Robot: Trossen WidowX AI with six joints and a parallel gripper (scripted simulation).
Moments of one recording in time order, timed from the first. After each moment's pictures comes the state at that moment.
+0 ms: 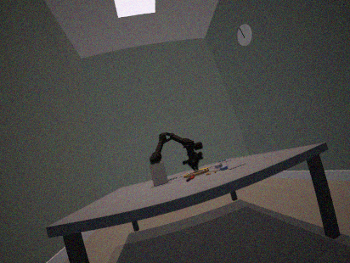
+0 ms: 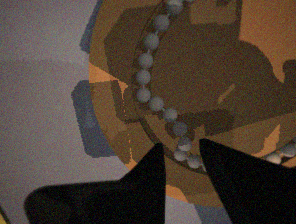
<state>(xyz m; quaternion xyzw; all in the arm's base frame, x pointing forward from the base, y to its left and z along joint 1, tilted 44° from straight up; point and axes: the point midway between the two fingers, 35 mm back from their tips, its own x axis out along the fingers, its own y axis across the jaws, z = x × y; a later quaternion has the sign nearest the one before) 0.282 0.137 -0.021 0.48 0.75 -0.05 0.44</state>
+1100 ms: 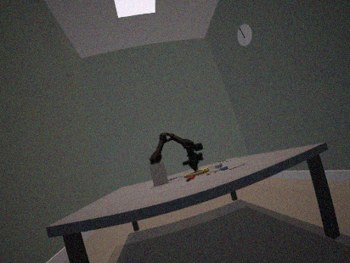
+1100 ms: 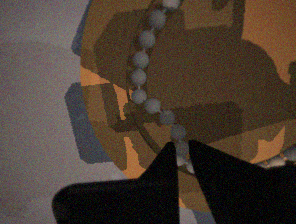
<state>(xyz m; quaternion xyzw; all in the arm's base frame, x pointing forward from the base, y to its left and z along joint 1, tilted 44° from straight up) 0.279 0.141 -0.026 0.48 0.75 -0.06 0.44</state>
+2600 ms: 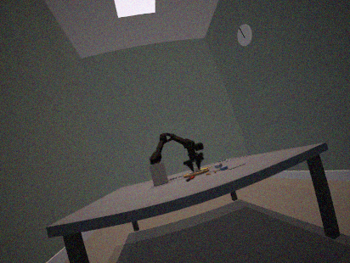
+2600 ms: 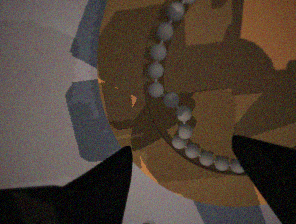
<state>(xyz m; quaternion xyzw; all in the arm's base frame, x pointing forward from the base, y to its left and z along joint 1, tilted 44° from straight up) 0.286 0.148 -0.019 0.48 0.76 -0.06 0.44</state>
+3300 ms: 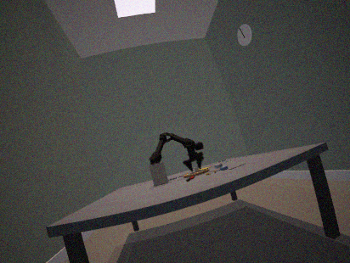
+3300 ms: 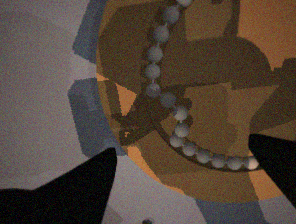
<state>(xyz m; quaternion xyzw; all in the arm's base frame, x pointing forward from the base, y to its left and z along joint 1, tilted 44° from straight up) 0.286 0.144 -0.017 0.49 0.76 -0.06 0.43</state>
